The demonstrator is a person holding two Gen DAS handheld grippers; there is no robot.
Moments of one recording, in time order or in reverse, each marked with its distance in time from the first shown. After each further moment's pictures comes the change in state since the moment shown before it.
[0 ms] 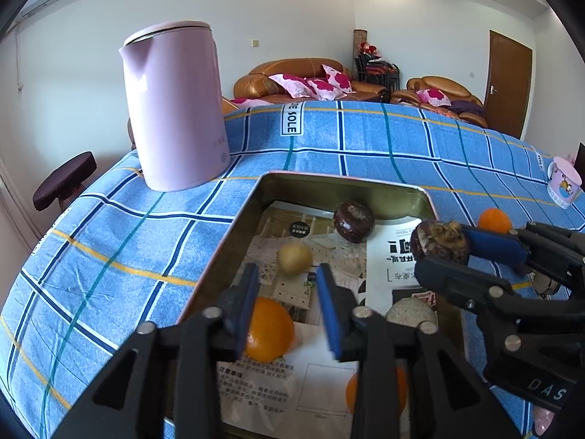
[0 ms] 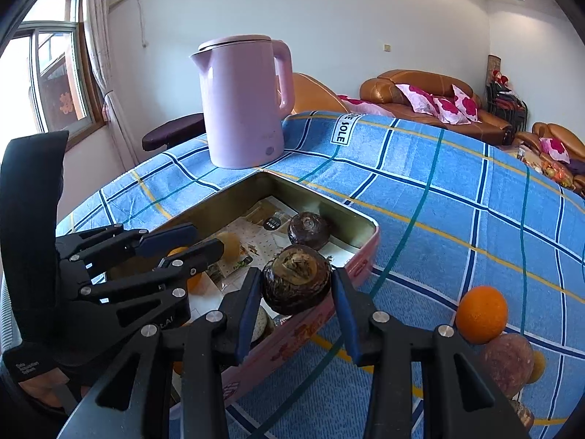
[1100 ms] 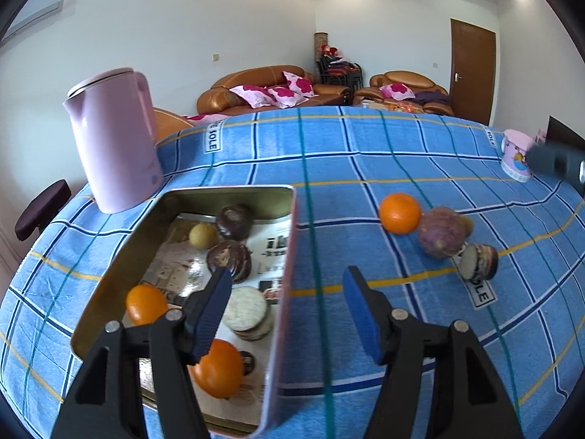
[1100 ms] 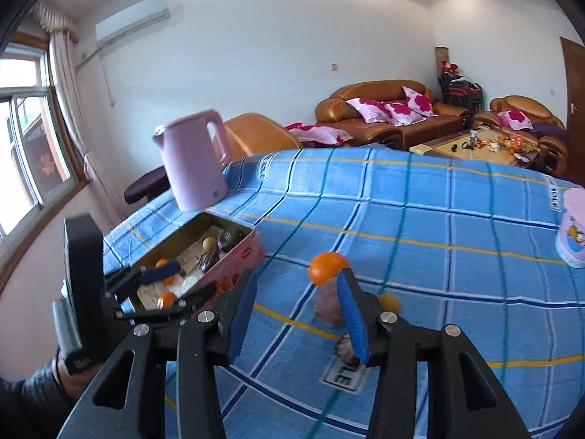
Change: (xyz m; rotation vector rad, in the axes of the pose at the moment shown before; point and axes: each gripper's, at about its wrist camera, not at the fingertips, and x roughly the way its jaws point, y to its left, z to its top) left arm -0.039 -0.091 -0.007 0.112 -0.033 -0.097; right arm -0.153 -0.105 -0.029 0.208 -0.144 -0.069
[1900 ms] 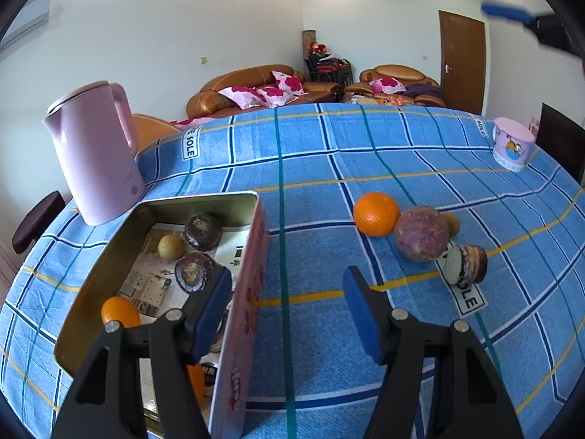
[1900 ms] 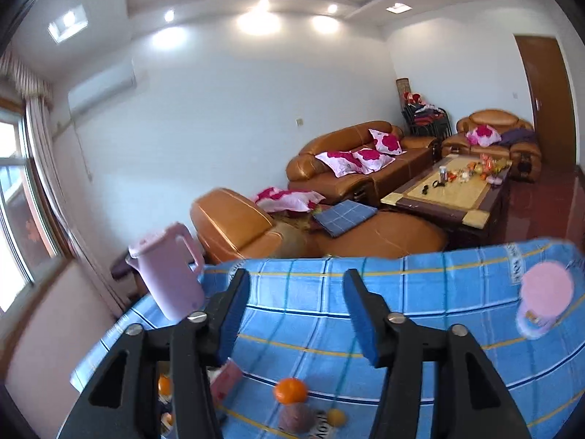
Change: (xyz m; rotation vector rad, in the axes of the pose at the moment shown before) left arm 0.008 -0.026 0.003 0.054 0.000 -0.011; right arm -0.023 -0.051 0.108 0.148 -0.196 -0.048
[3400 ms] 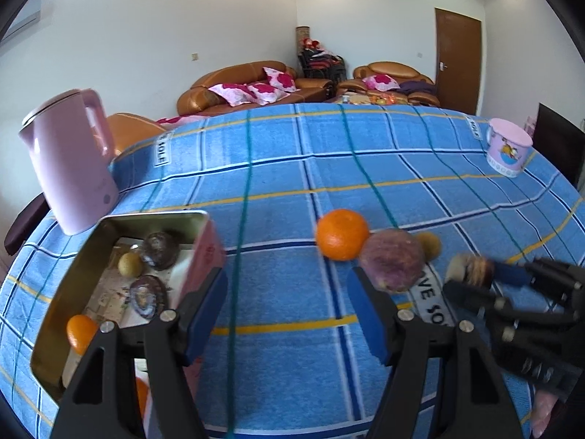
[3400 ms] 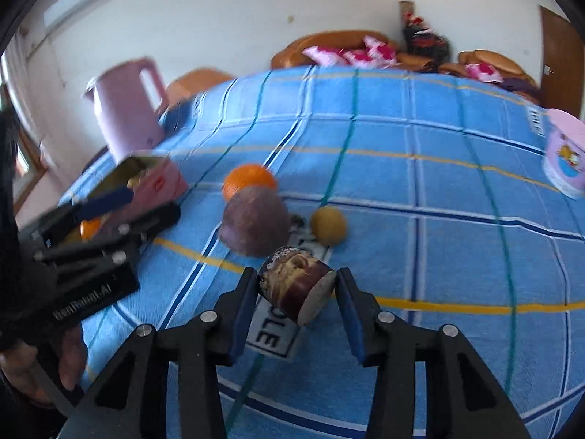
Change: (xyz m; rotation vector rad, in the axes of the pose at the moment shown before) left arm 0.021 -0.038 0.021 -0.004 0.027 -0.037; right arm 0.042 -0.021 -0.180 -0.084 0.348 -0.166
